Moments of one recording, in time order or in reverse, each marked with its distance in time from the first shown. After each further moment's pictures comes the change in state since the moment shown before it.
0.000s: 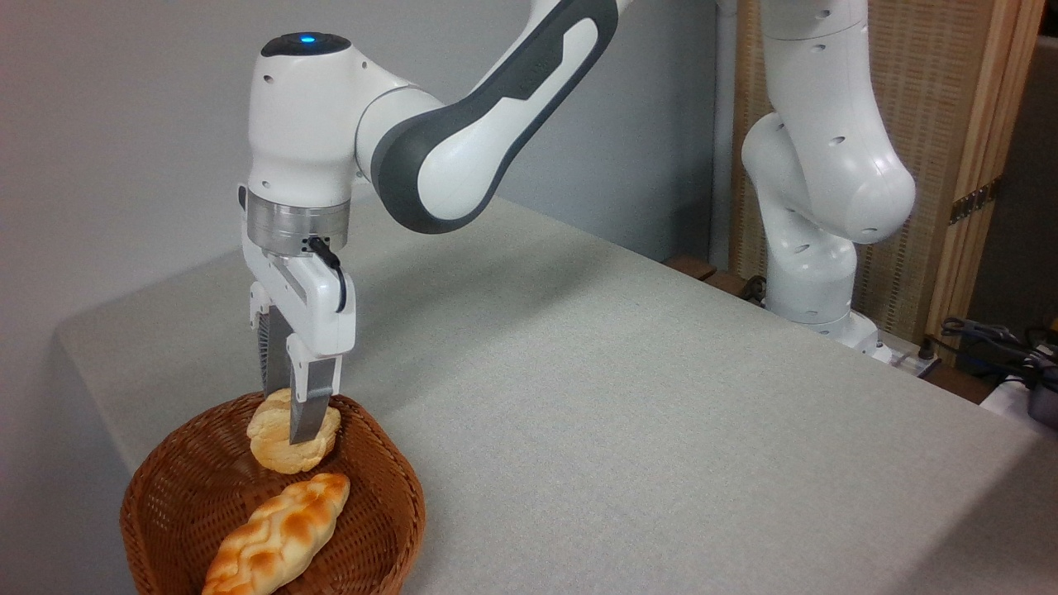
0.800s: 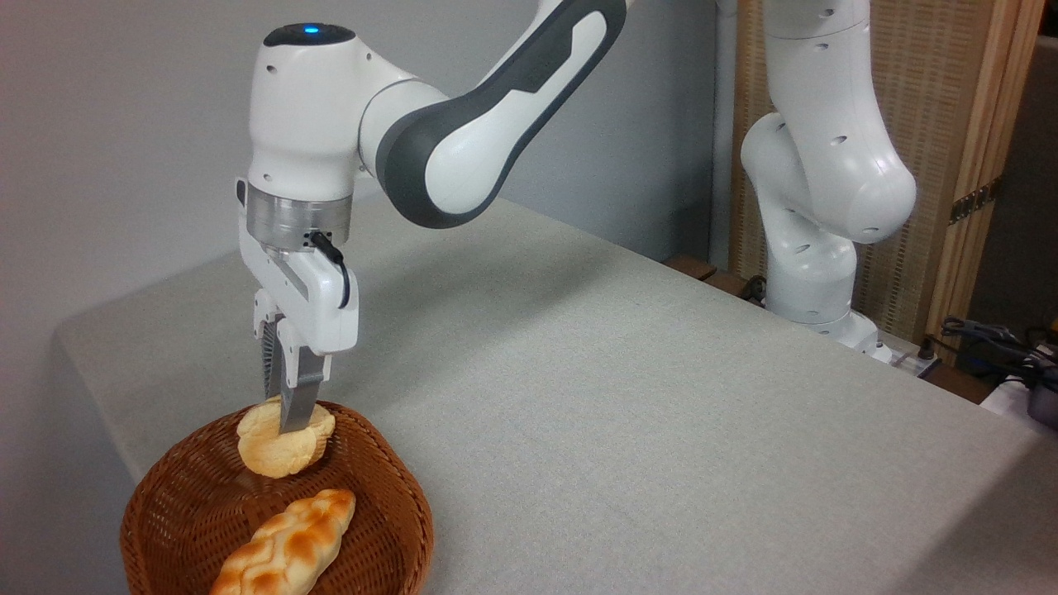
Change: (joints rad) arm 0.016 -0.018 0.006 0.005 0.000 -0.004 0.004
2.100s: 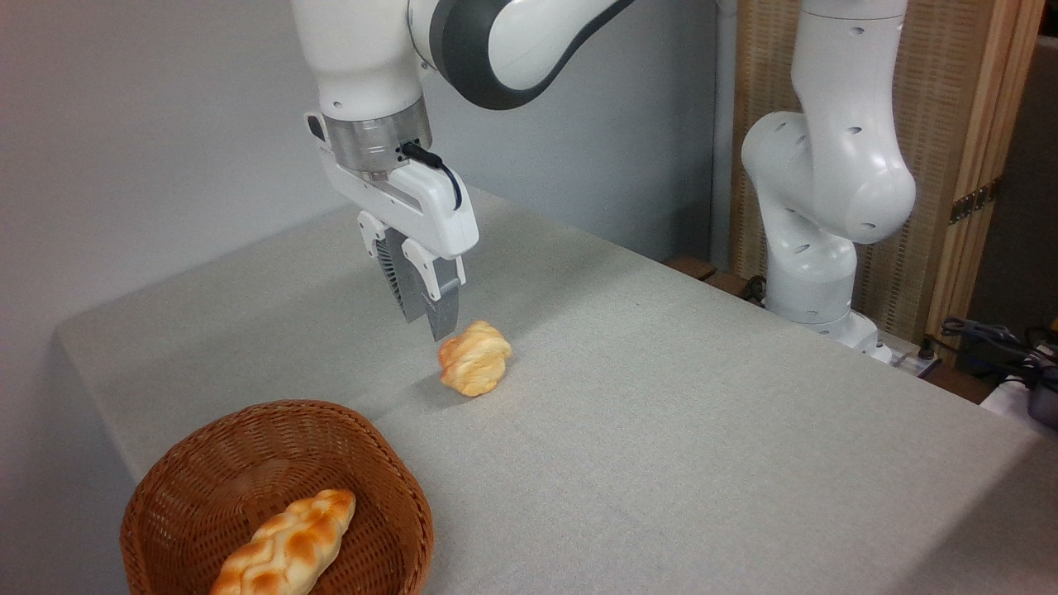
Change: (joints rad) arm -0.011 -0.236 0.016 -0.060 0.000 -0.551 -0.123
